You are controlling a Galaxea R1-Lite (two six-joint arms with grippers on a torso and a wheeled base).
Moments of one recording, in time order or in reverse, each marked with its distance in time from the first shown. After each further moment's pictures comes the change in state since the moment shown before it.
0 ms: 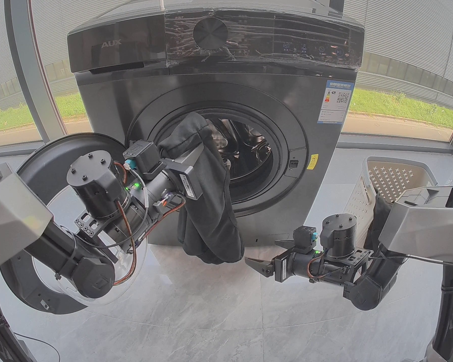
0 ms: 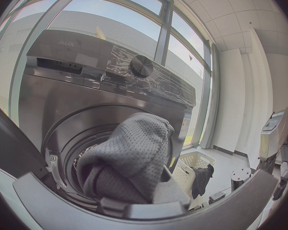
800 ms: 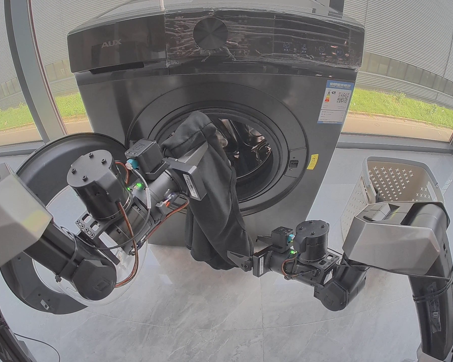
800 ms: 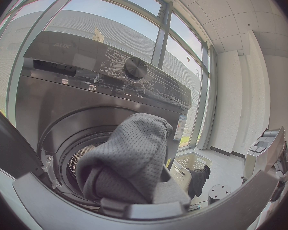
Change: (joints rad) left arm -0.020 -0.007 -0.002 -0.002 0.000 0.000; right arm 0.031 0.213 -0.216 -0.080 -0.054 -0.004
